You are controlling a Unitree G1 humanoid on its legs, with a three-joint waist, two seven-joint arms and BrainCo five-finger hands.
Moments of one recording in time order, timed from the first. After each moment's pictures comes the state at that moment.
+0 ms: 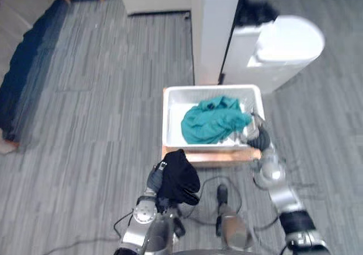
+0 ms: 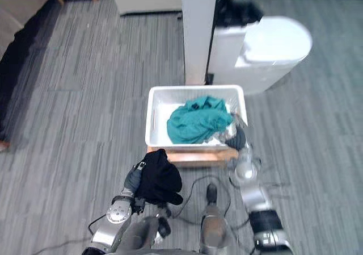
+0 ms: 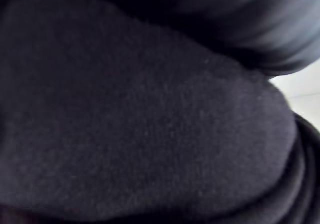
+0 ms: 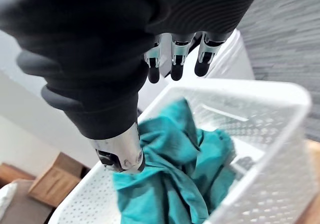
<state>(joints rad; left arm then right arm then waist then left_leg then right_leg) 0.13 0.08 -0.22 0.25 0.05 -0.07 0.19 -0.06 -0.22 -0.02 0.17 -0.53 0.05 -0.20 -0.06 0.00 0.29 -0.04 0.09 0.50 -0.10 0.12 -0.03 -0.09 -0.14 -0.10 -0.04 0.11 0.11</state>
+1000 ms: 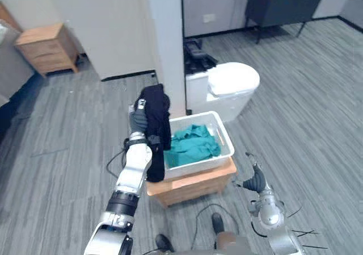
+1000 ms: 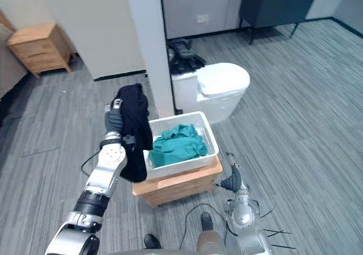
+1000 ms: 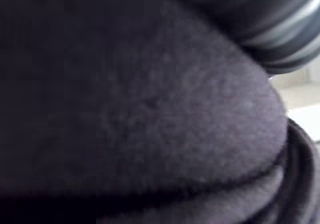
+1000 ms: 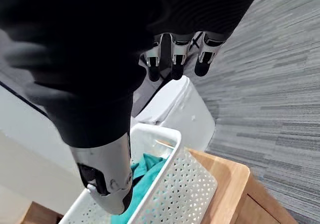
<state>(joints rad) -0.39 0.13 -0.13 0.29 0.02 -0.05 0.44 0.20 -0.16 0.10 0.03 -0.58 0.02 -0.19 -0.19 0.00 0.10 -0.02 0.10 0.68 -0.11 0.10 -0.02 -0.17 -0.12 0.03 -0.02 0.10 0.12</state>
